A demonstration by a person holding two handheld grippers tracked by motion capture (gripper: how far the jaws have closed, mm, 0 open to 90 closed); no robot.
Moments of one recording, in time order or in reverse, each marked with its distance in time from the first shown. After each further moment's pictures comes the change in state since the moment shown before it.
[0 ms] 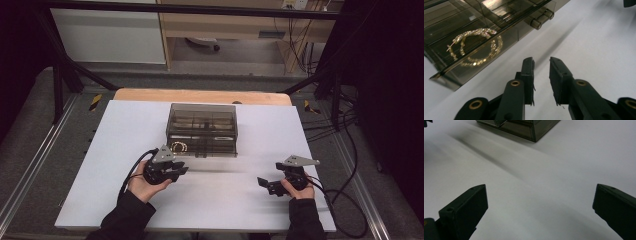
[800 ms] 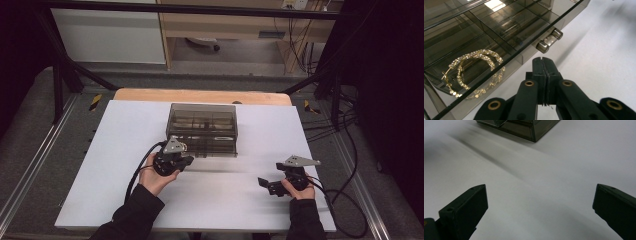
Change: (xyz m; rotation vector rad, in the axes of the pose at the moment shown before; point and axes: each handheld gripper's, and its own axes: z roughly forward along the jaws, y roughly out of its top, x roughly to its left) left arm 0.005 0.021 0.020 0.004 0.022 -0.025; right arm 0.000 -0.001 -0.001 -0.004 -0.001 -0.001
